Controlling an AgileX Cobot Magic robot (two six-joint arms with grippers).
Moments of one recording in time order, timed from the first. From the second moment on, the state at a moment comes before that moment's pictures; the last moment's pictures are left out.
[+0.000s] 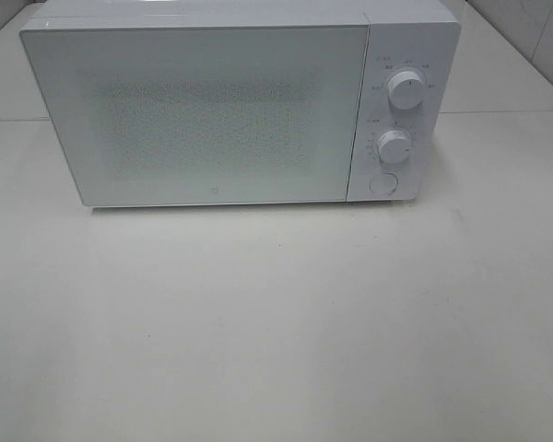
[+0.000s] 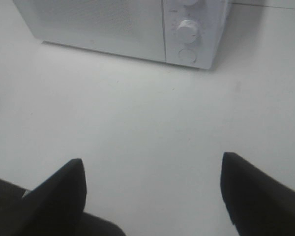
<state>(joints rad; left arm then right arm) 0.07 0.00 -0.52 -0.09 1.09 0.06 0.38 0.37 -0.66 0.00 0.92 0.08</state>
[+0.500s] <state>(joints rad) 0.07 0.00 -0.52 -0.09 1.09 0.06 0.11 0.03 -0.55 -0.01 0.93 0.08</state>
